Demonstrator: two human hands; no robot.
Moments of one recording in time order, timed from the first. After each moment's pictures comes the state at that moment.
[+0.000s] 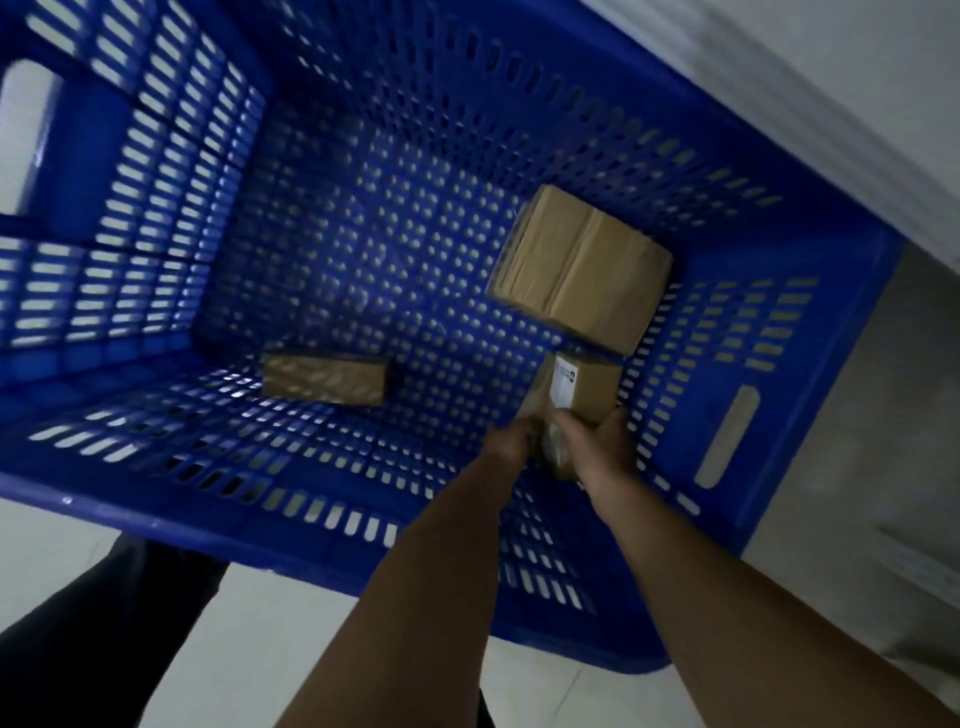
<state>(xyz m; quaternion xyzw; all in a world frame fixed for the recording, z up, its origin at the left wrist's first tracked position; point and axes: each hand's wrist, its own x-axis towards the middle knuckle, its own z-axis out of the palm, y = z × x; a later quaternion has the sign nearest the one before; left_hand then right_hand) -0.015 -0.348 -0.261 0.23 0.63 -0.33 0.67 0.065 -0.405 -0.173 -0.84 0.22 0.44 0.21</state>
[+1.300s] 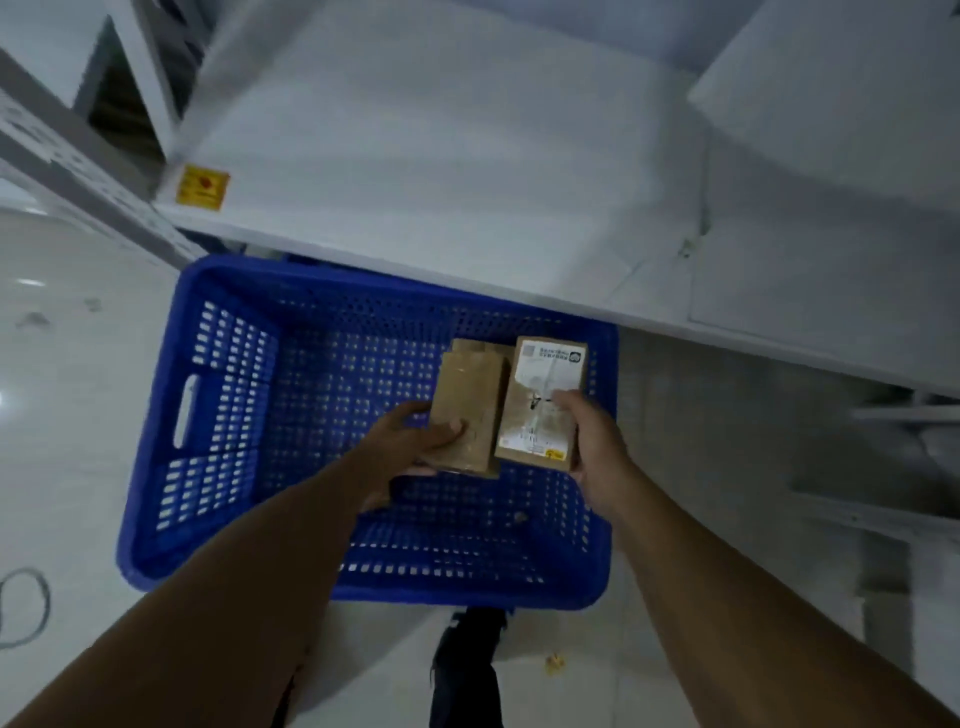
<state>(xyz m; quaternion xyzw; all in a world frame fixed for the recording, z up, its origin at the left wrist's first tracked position) 0.011 -0.166 -0.008 0.52 0.44 -0.27 0.68 0.117 -0.380 0.050 -0.68 0.29 0.40 0.55</state>
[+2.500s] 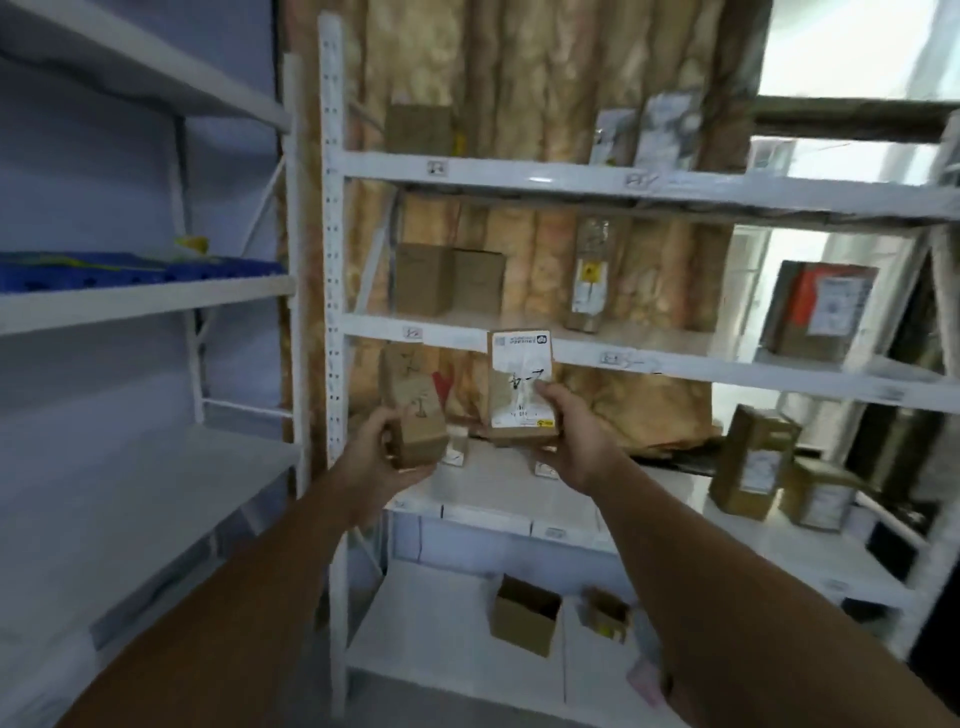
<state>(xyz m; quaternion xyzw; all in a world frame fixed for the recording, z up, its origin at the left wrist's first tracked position) -0.174 -0.574 0.900 0.40 -0.24 -0.48 0.74 -0.375 -0.718 0.939 -0.55 0.33 -0.36 0.67</state>
